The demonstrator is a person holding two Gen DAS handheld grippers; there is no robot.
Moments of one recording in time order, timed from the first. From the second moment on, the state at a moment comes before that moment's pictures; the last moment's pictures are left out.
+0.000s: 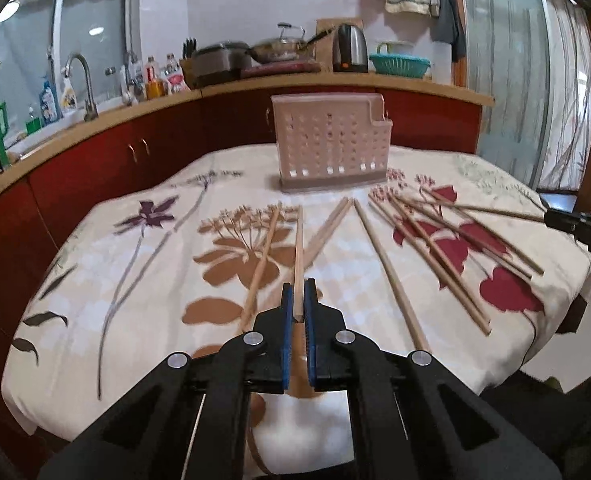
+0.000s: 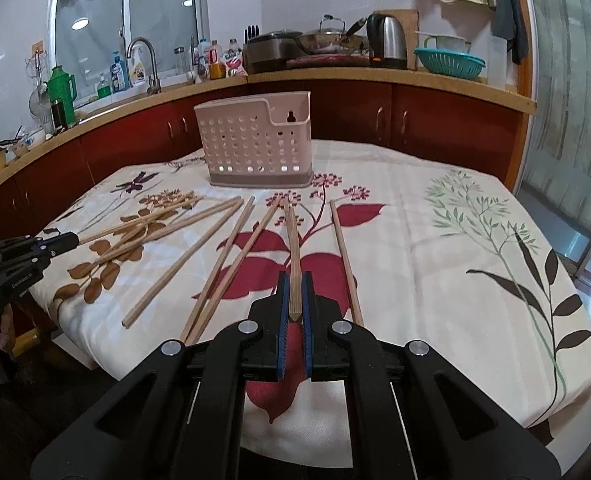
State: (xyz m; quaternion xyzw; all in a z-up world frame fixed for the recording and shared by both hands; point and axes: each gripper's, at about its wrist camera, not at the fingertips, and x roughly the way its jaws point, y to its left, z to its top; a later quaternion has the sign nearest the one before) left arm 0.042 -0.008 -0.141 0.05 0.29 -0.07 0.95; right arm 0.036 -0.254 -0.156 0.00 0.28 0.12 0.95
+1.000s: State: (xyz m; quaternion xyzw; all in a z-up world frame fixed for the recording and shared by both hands) left arm 0.057 0.011 -0.054 0.02 0.22 -0.08 0.97; right arm 0.050 -0.238 -0.077 -0.01 0.18 0.13 0.97
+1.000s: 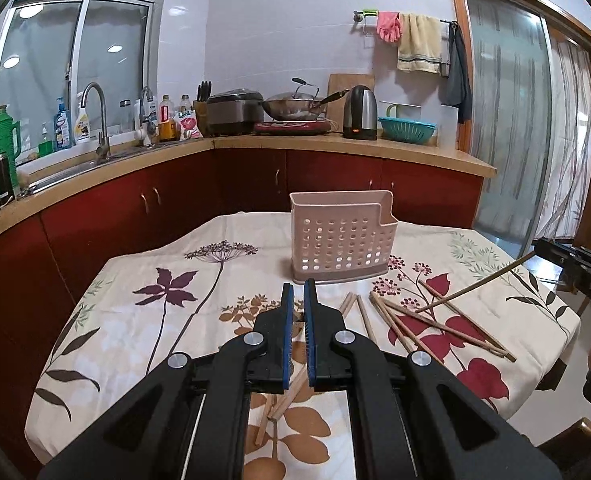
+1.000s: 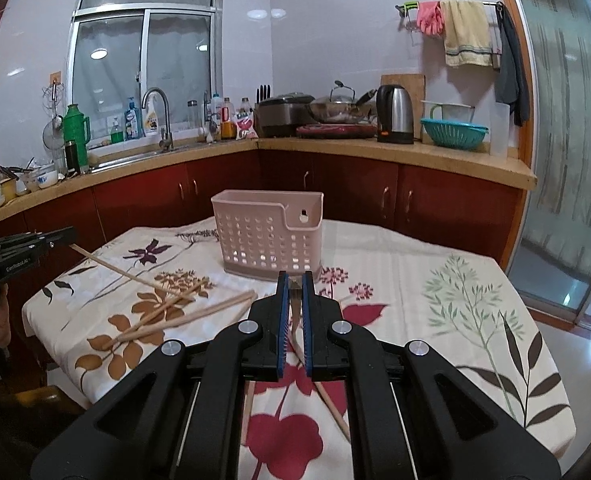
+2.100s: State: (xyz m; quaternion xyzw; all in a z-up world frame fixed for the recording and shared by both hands) left arm 0.116 0.014 -0.026 0.02 0.17 -0.09 0.98; right arm 0.111 -0.221 -0.055 0.00 0.16 0.14 0.98
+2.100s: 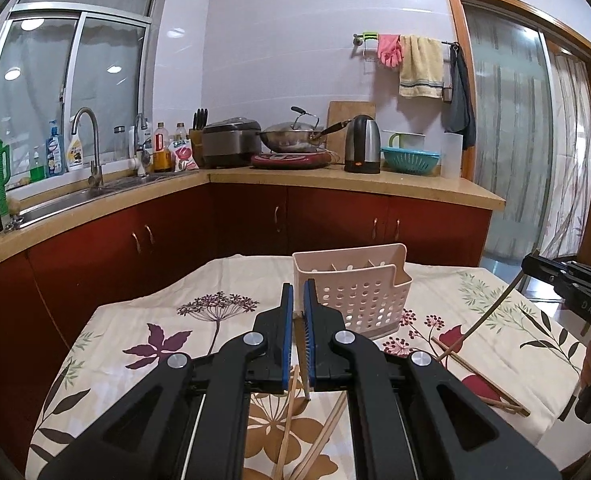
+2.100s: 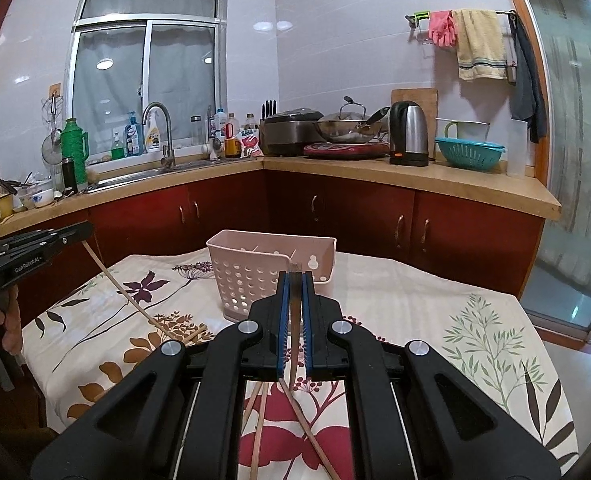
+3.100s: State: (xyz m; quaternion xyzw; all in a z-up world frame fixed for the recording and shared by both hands) left arm 0.126 0.008 0.069 0.02 0.08 -0.14 0.99; right arm 0.128 -0.225 0.031 0.01 0.04 0.16 0.99
